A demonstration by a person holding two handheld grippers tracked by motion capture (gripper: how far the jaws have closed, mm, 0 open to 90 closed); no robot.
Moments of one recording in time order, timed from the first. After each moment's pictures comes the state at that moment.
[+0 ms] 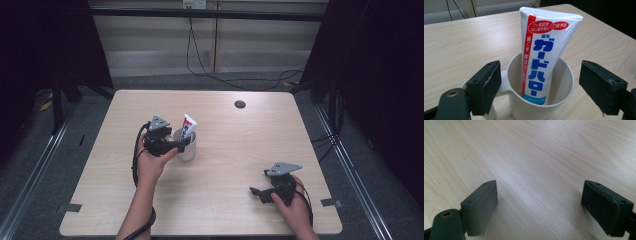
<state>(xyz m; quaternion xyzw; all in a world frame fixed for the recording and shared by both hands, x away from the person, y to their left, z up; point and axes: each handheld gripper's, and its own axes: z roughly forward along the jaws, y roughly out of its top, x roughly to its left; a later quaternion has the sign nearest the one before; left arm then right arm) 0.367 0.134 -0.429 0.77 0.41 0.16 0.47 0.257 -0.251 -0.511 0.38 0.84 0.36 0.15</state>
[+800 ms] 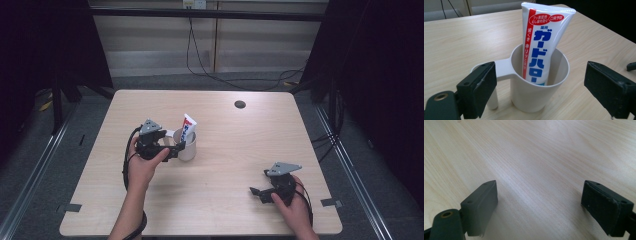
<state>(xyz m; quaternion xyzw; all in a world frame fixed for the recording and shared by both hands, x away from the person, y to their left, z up) 0.355 0.153 -0.428 0.77 0.40 0.14 0.48 0.257 -0.251 -0.511 0.38 0.84 0.36 0.15</state>
